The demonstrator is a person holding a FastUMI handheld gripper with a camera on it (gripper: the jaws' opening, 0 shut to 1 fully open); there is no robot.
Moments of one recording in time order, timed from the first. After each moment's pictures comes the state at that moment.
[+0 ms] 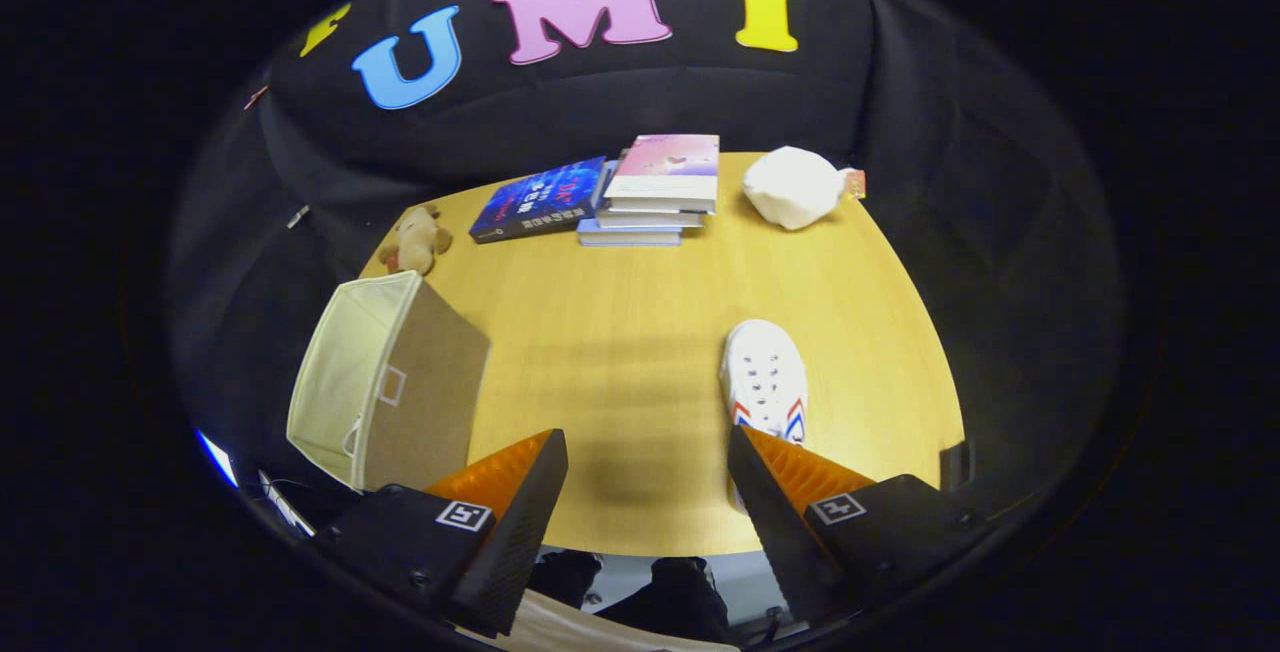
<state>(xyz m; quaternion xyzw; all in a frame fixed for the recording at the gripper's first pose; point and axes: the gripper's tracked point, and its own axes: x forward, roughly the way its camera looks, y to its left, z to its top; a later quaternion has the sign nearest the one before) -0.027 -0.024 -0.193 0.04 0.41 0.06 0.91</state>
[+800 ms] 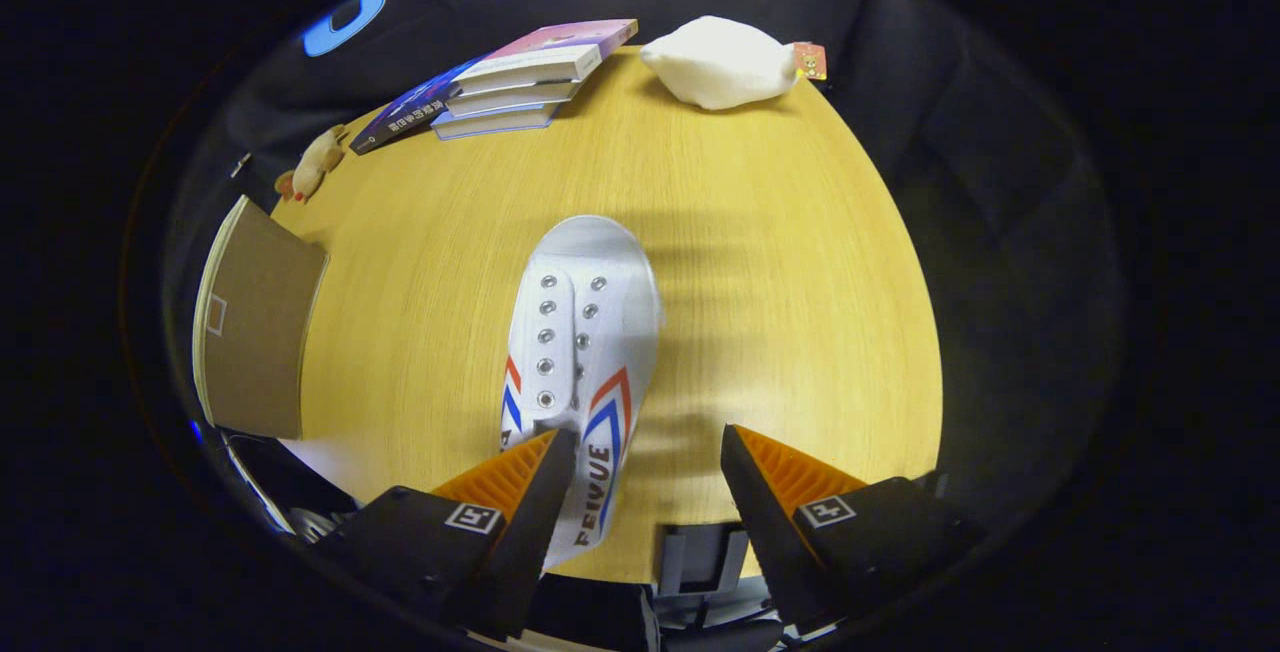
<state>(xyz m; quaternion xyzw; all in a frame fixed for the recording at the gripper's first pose) 0.008 -0.145 -0.331 -0.01 0.53 0.05 0.85</state>
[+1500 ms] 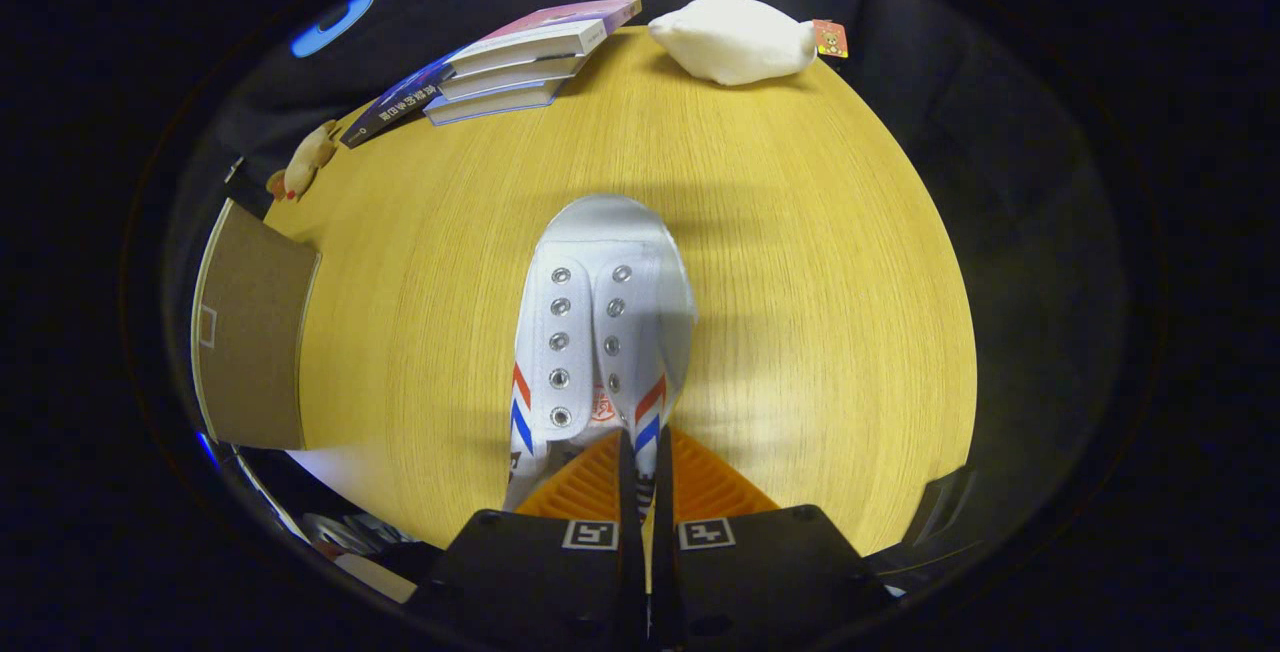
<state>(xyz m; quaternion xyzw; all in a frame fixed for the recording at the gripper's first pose) 0.012 -0.133 -0.346 0.01 0.55 0.04 0.84</state>
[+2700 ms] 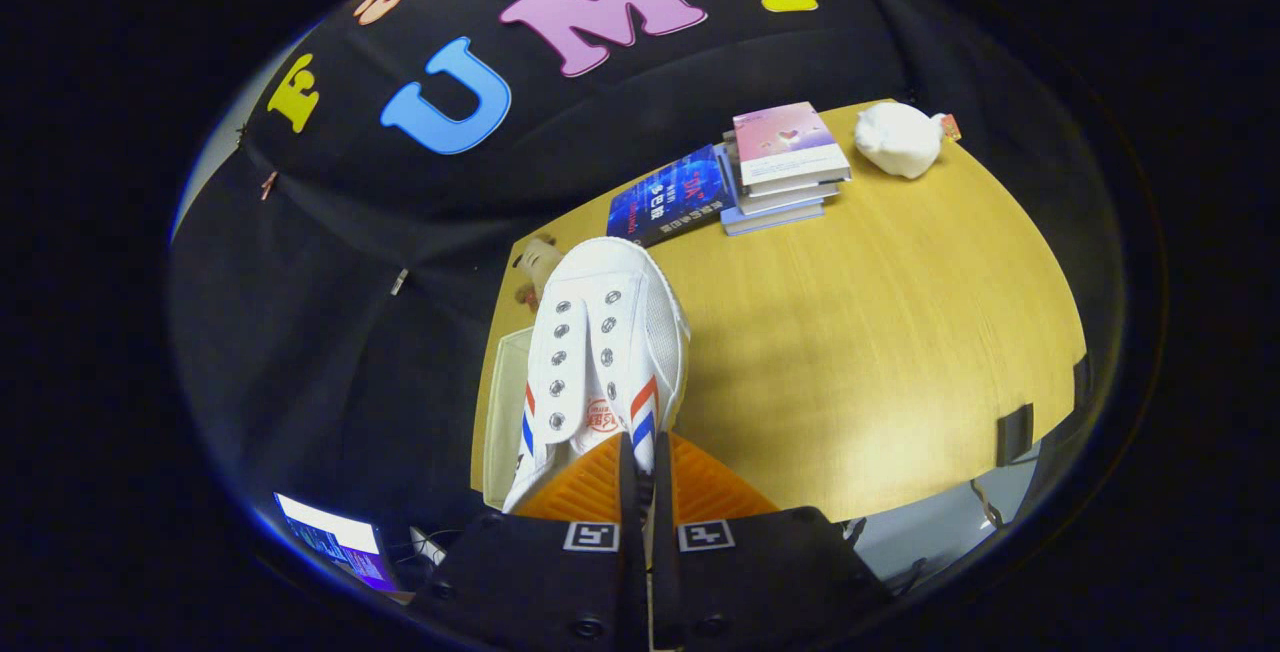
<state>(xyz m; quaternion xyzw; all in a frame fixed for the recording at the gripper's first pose) -0.047 0.169 -0.103 0.22 0.42 0.17 0.87</state>
